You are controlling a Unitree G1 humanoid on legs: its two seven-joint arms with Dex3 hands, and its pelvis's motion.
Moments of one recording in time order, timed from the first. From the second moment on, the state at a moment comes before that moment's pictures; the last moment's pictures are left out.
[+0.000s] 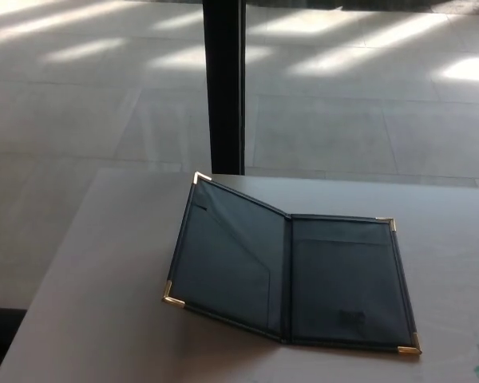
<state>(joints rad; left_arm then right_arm) 0.02 0.33 0.49 0.56 -0.21 0.12 -0.07 0.30 -0.36 -0.42 0.53 0.10 0.07 0.15</state>
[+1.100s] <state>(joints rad) -0.49 0.08 0.53 0.20 -0.62 0.40 0.03 0.31 -0.36 -0.68 0.27 0.39 0.24 0.24</state>
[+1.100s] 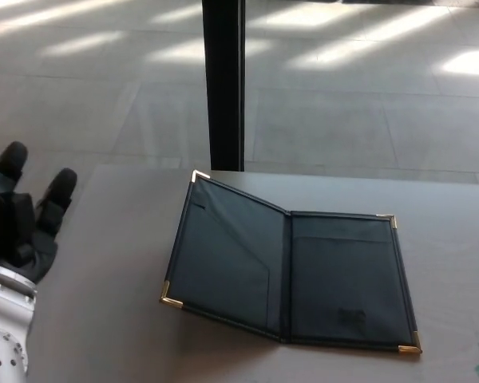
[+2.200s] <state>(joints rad) -0.17 0.13 0.16 0.03 -0.51 0.52 0.05 0.24 -0.38 -0.68 0.27 0.47 0.30 0.23</state>
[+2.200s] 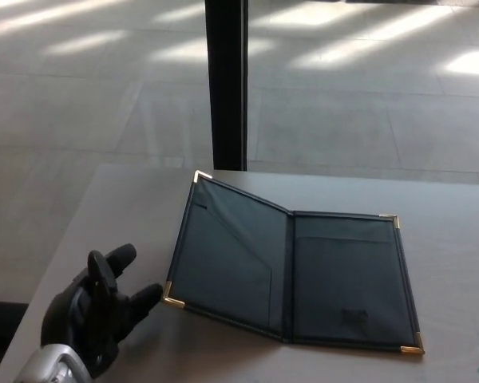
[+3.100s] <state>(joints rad) -0.02 -0.07 -0.04 -0.20 -0.57 0.70 0.14 0.25 -0.40 -0.68 0.28 0.48 0.30 0.22</state>
